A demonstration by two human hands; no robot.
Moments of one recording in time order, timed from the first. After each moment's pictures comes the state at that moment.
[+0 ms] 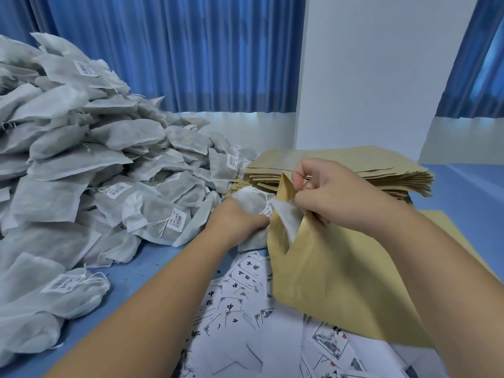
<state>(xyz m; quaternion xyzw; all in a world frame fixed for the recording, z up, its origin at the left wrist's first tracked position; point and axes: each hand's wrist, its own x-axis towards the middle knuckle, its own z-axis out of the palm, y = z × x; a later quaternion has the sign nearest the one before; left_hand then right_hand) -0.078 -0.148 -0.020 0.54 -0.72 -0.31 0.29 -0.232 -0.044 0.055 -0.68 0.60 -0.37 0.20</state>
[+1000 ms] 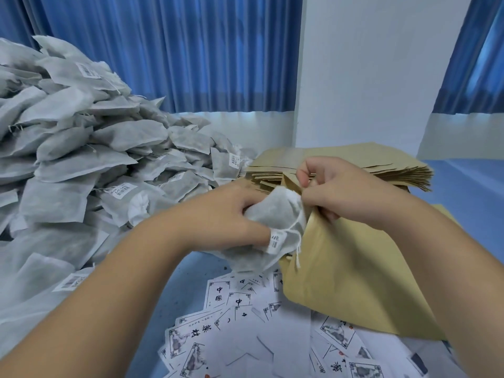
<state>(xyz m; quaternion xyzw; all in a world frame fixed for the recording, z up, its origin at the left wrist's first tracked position) -0.028 -0.074 0.055 0.36 -0.90 -0.21 0.16 -0.230 -0.040 0.060 -0.67 0.60 -0.36 0.24</state>
